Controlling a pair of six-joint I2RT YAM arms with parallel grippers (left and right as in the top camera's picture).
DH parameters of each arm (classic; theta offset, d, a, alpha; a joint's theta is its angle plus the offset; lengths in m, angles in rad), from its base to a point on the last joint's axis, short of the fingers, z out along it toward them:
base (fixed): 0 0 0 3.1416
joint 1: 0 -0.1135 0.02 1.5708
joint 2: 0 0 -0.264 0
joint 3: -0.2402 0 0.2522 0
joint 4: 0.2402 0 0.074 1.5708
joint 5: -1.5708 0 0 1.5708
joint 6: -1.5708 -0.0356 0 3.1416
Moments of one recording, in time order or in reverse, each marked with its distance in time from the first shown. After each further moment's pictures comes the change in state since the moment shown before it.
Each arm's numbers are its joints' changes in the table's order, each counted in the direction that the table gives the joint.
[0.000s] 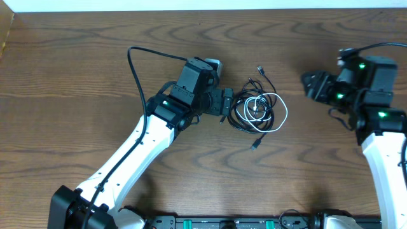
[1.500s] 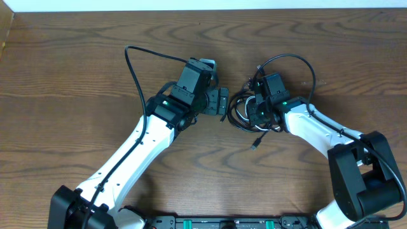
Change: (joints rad) left arm 0.000 0.000 0.000 0.035 0.098 0.000; right arm -0.446 0.503 0.082 -0.233 -0.265 0.147
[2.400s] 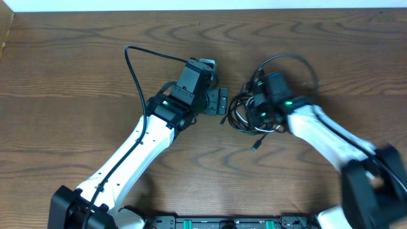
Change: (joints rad) left arm 0.000 0.000 0.000 0.000 0.000 0.000; right arm 0.011 -0.117 -0.021 0.103 0.131 0.050
